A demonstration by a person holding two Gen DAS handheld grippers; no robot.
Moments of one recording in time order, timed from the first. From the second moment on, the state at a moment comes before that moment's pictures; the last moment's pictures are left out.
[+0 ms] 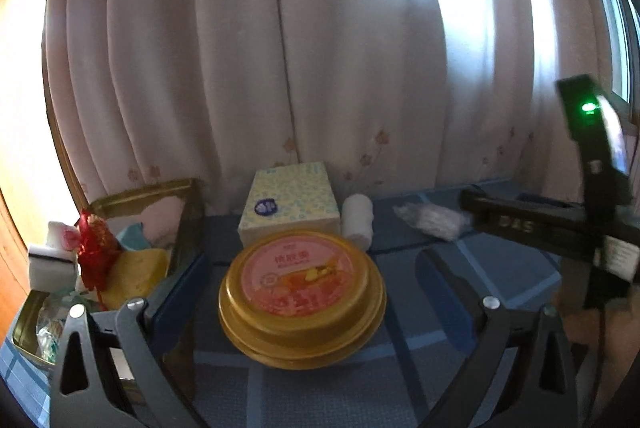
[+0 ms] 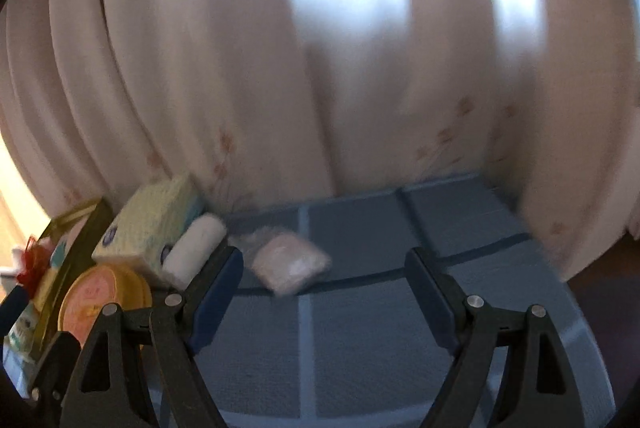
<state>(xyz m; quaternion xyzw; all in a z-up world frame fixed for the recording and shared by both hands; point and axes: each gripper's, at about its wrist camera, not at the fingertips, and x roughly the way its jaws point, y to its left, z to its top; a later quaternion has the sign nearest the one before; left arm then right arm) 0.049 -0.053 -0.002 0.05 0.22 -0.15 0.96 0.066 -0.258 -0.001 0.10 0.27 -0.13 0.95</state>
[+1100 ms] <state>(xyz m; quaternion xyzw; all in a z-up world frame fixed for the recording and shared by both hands) 0.132 -0.234 -0.017 0.29 0.29 -0.06 0.91 0.060 -0.358 0.009 0.20 0.25 -0.19 0.93</state>
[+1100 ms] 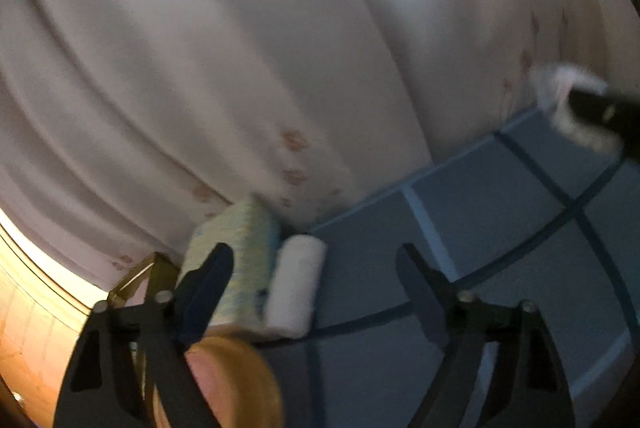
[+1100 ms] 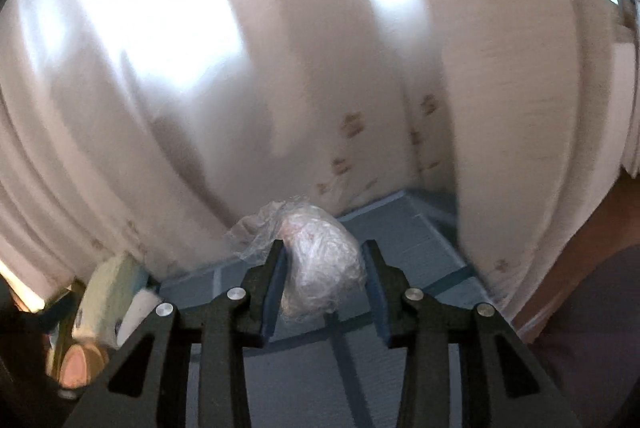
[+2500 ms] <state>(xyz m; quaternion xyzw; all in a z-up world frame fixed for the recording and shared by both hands) 0.186 -0.213 -0.024 0.15 0.41 -0.03 0.90 0.044 -0.366 0.015 0.21 0.22 -0.20 0.93</state>
